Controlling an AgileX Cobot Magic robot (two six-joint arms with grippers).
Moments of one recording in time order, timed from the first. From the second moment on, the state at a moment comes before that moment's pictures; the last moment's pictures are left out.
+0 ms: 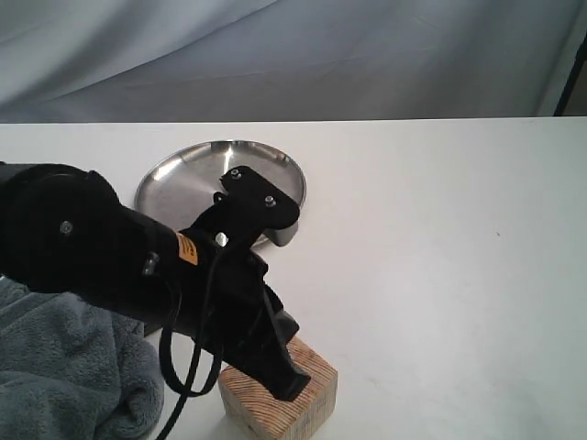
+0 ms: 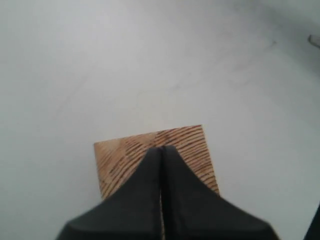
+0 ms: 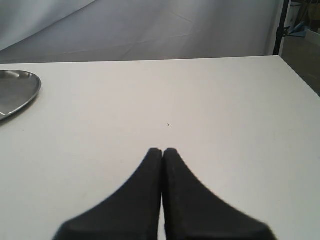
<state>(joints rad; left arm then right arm) -0.83 1.53 -0.88 -0.47 0.51 0.43 0.01 0.01 0.00 0.01 0.34 0.03</state>
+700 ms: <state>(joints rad) -1.07 1.64 -1.00 0.31 0.73 -0.38 0.01 0.01 0.00 0.01 0.34 0.03</state>
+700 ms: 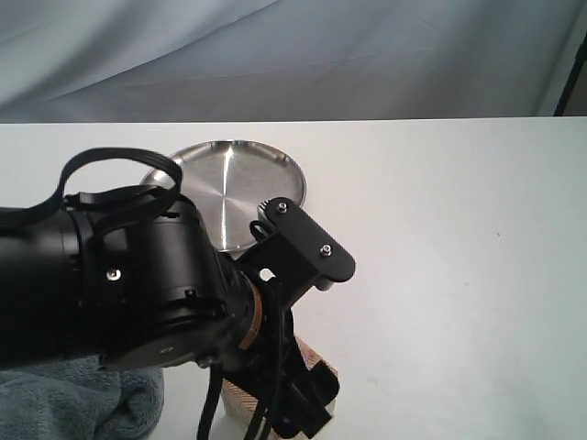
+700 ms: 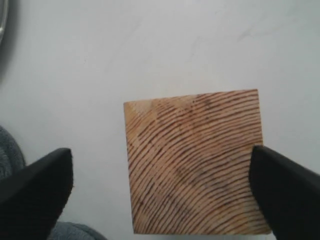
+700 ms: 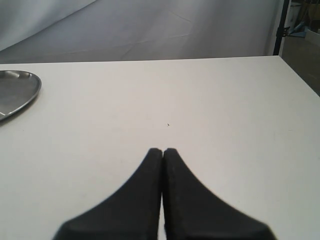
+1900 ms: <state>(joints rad) -0.97 1.77 -1.00 0.08 0.68 -0.18 0.01 0.01 0.00 0.01 0.34 0.03</state>
